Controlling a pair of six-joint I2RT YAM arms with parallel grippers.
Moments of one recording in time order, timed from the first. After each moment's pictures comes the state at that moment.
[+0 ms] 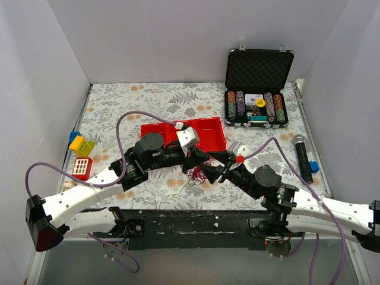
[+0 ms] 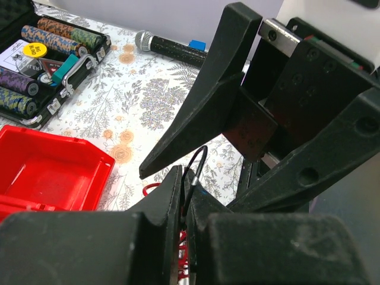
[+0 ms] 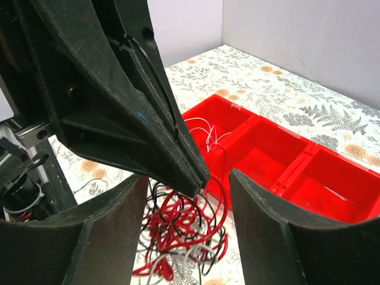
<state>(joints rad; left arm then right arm) -0.98 1.04 0.92 0.00 0.33 -0.06 1.24 0.71 0.51 0.31 0.29 0.04</state>
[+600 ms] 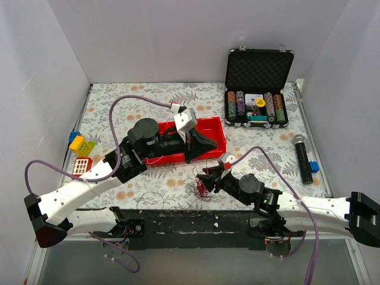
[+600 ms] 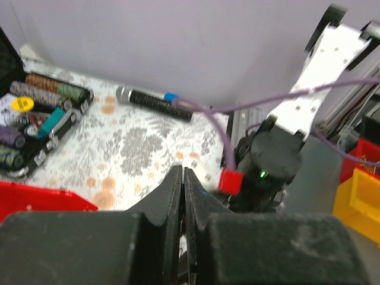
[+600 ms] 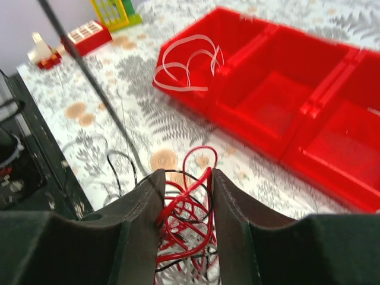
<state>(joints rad) -0.97 1.09 1.12 -0.04 0.39 -0.15 1.24 0.88 0.31 0.53 0.30 0.16</state>
